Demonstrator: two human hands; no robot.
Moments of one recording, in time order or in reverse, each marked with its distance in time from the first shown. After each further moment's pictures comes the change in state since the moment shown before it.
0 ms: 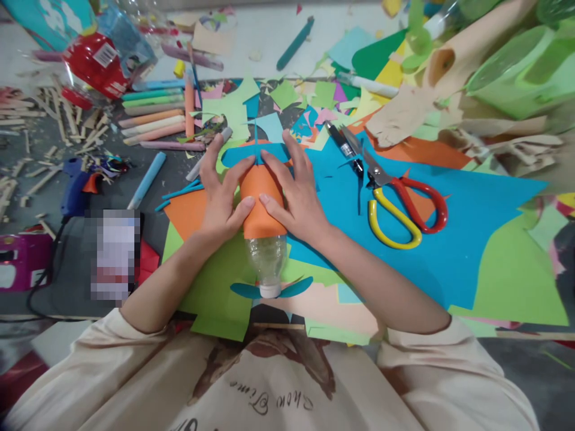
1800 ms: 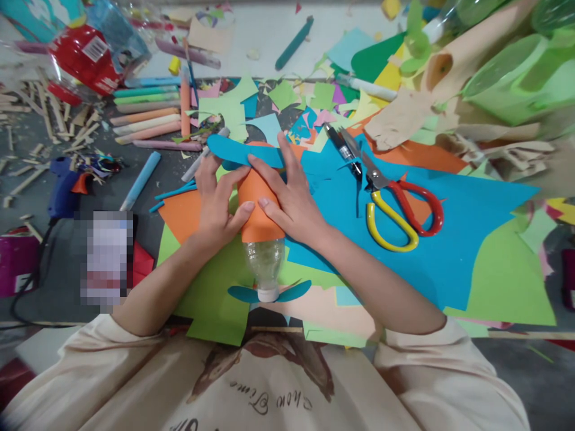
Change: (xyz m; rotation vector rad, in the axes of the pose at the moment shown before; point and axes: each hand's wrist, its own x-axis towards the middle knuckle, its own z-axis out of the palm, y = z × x) left_hand -0.008 -0.008 0.002 0.051 -0.048 -0.038; right_hand 0.005 0.008 0.005 0.143 -0.027 -0.145
